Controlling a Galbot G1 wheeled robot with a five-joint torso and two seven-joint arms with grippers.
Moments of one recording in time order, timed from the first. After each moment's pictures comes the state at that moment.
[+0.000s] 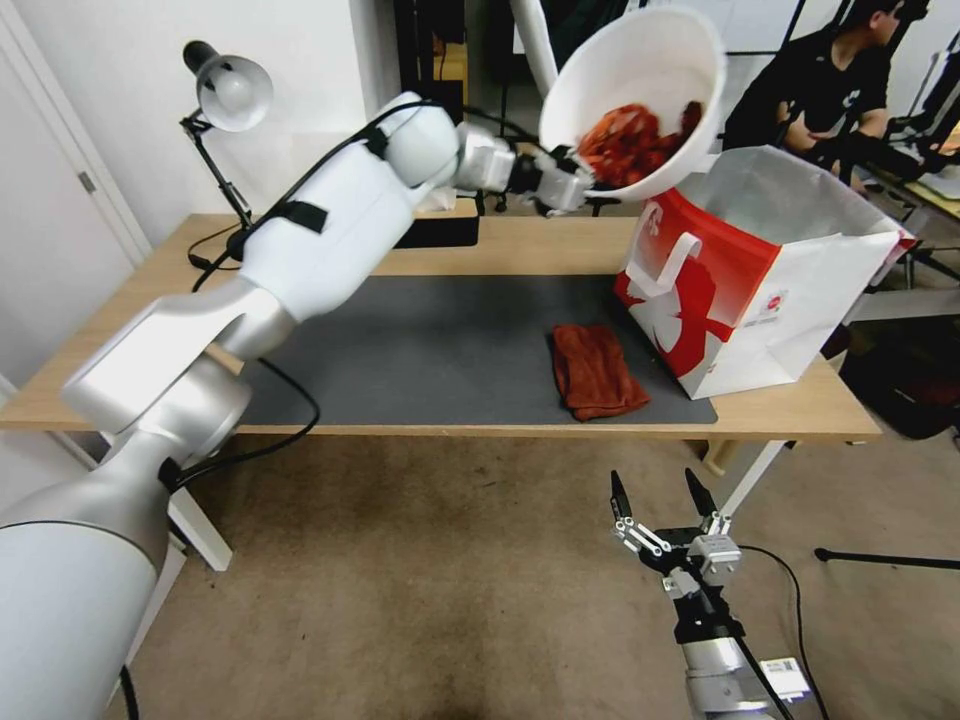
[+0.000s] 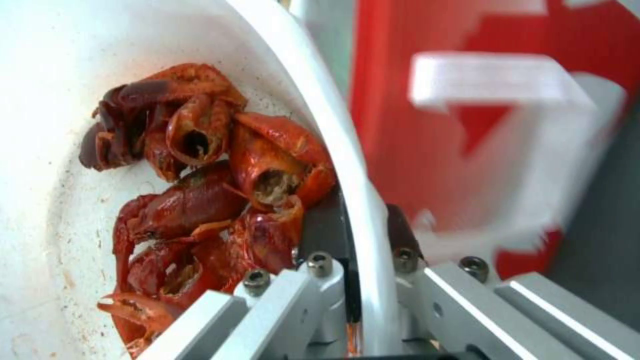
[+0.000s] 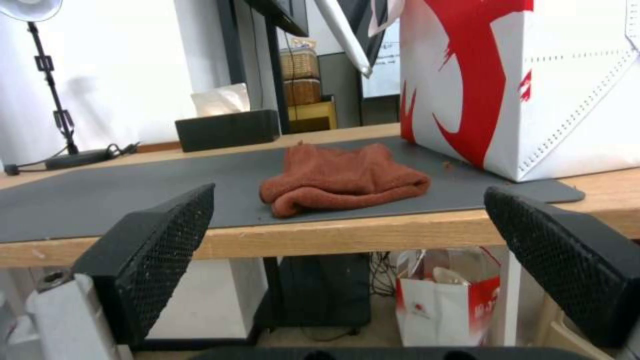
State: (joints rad) left arm -0.30 -1.45 0.41 -0.90 0.09 -0.54 0.84; right arm -1.75 1.21 0.39 2.00 0.30 0.50 0.12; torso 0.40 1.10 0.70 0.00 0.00
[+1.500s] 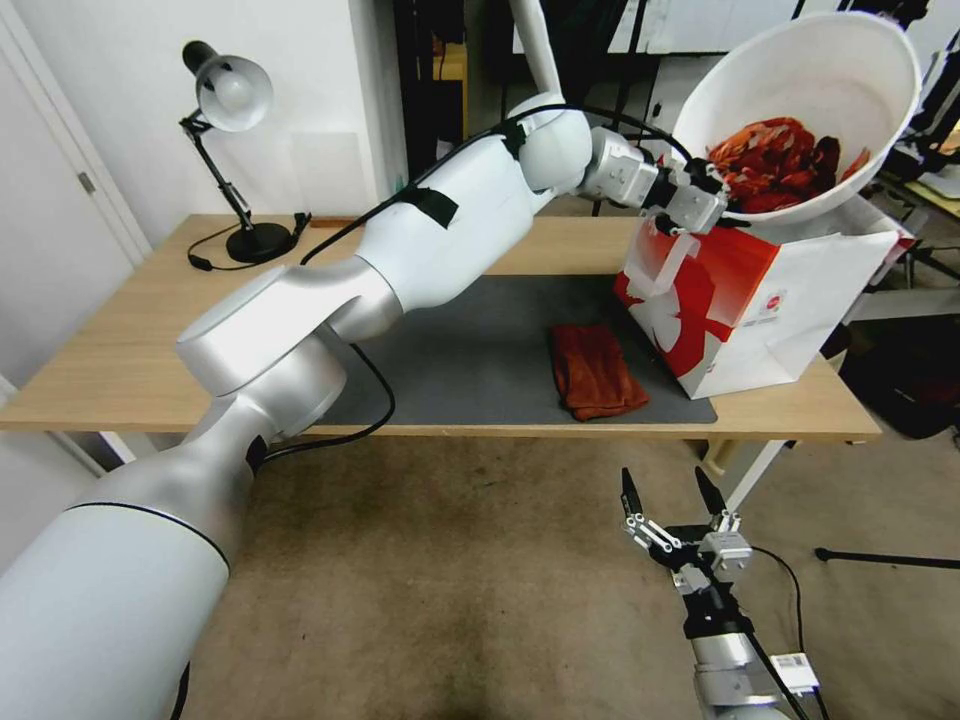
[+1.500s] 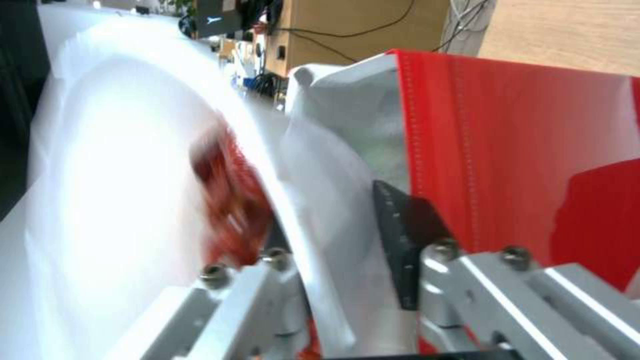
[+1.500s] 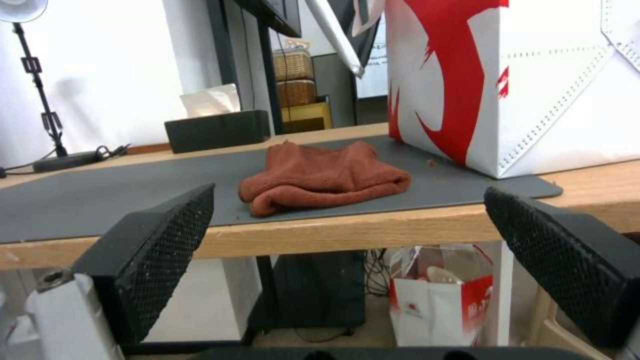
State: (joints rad) left arm -0.35 -1.61 0.54 -0.84 0.10 -0.53 0.76; right arm -1.74 1.20 0.41 1.98 0.33 0.51 0.11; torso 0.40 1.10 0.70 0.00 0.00
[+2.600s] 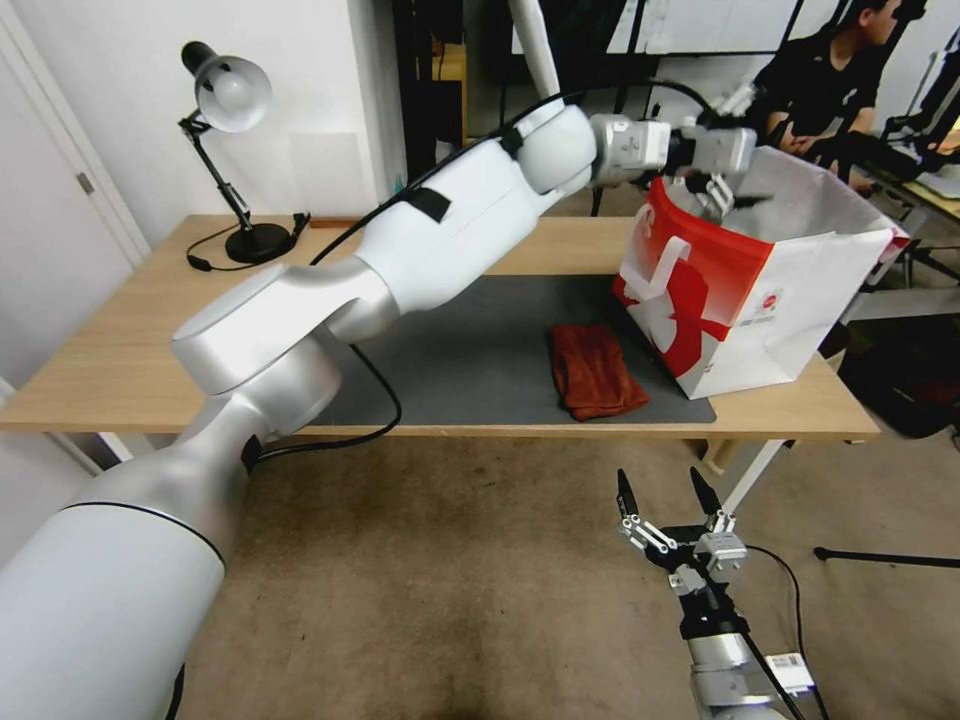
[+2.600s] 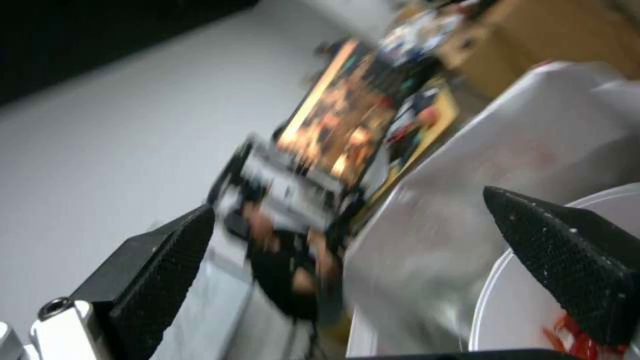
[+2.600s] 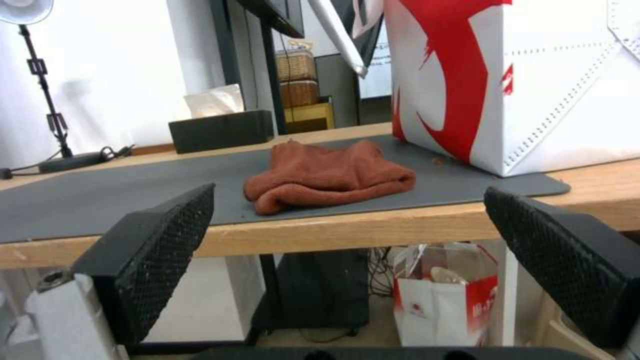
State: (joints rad) left arm -0.32 -1.53 0.62 -0.92 -0.38 -0.20 0.37; right arm -1.73 1.20 0.39 1.97 0.33 0.52 0.10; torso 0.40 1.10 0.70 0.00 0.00
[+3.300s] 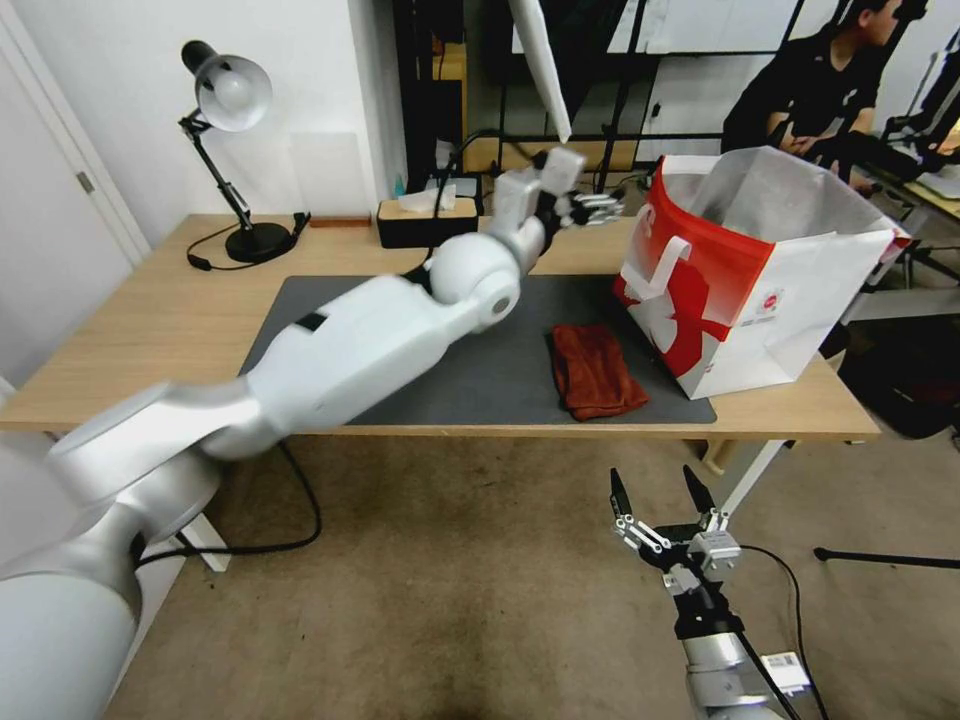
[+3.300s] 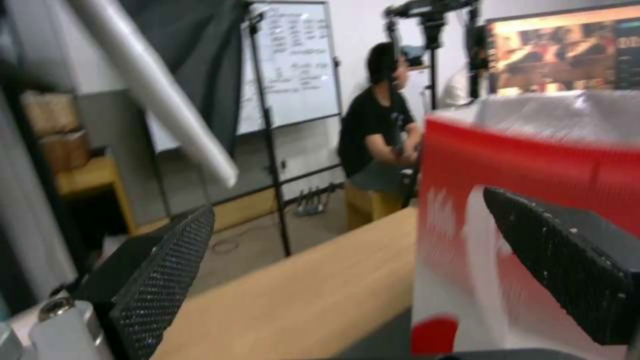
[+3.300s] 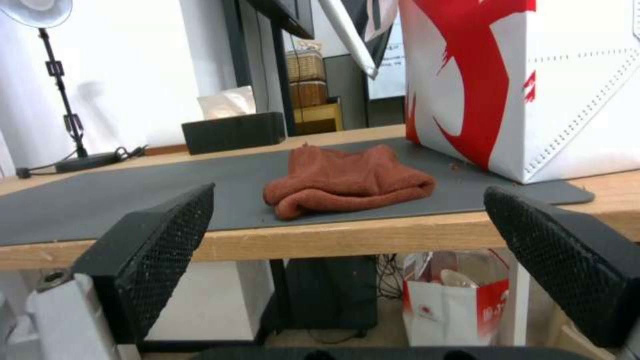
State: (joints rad) left arm 0.04 -1.17 0.58 -1.55 -0.97 0.13 -0.39; right arm -1.74 1.20 0.38 1.99 0.32 0.51 0.10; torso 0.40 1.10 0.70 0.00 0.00
